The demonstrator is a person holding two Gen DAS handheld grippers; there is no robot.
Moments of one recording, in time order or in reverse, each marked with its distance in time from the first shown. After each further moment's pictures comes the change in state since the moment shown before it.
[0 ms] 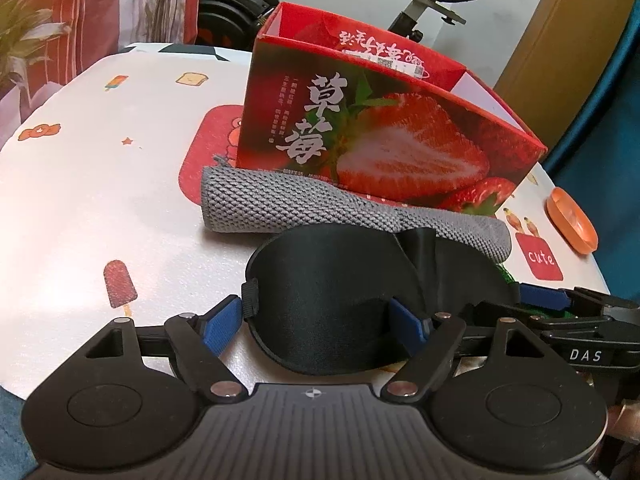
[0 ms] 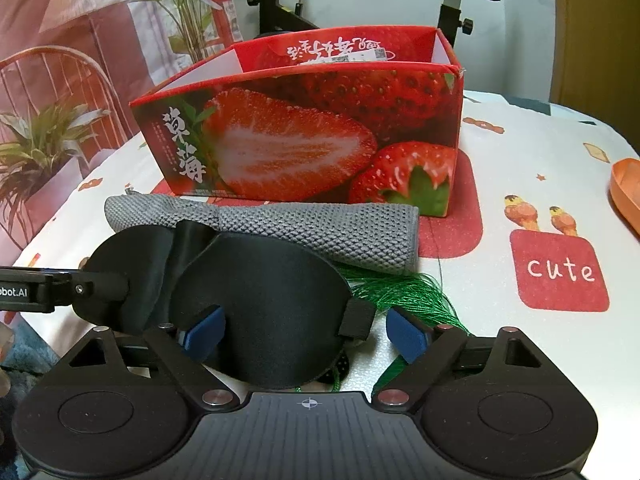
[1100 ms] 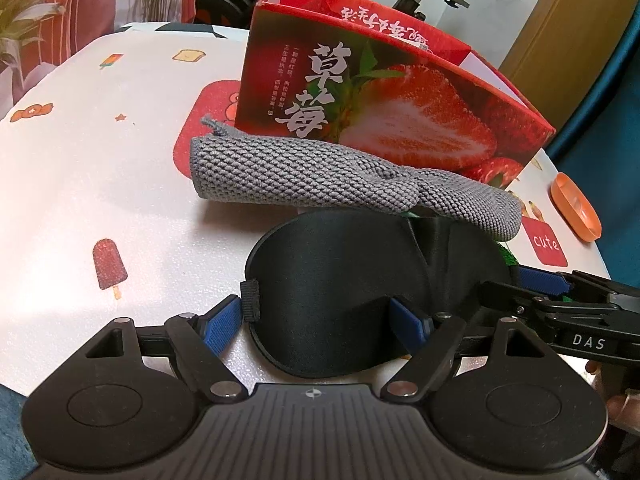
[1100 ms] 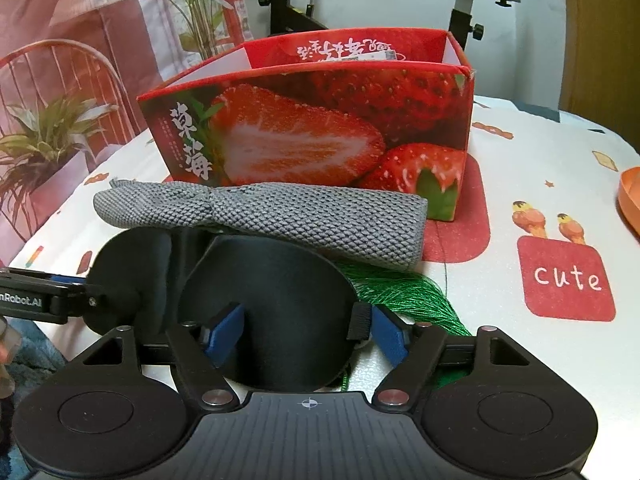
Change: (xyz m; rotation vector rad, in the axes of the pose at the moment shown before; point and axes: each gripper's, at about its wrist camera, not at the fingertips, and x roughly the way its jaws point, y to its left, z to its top) left arm 0.016 0.001 -0.002 -0.010 0.054 -0.006; right arm 0.001 0.002 -0.002 -0.026 -0.012 0.024
